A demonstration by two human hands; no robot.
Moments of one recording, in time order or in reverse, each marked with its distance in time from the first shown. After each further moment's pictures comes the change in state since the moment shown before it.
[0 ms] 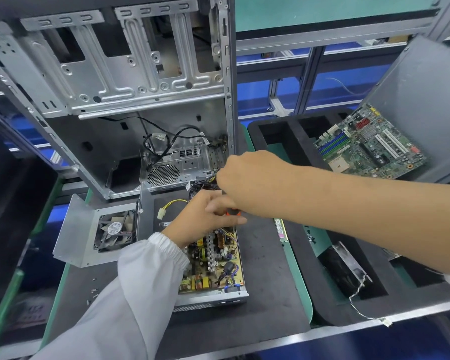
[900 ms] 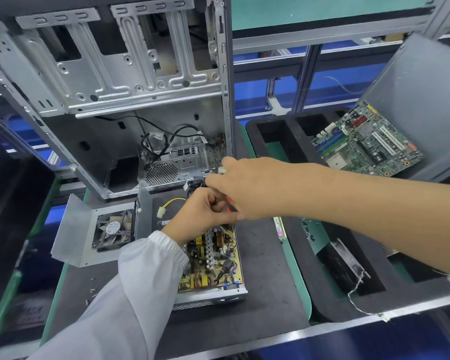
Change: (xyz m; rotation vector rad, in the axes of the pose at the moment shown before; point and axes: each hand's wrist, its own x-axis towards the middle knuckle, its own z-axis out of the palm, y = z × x) left_hand 0.000 0.000 0.002 -0.080 0.053 -0.011; right_hand -0.001 0.002 0.003 0.180 -0.171 -0.004
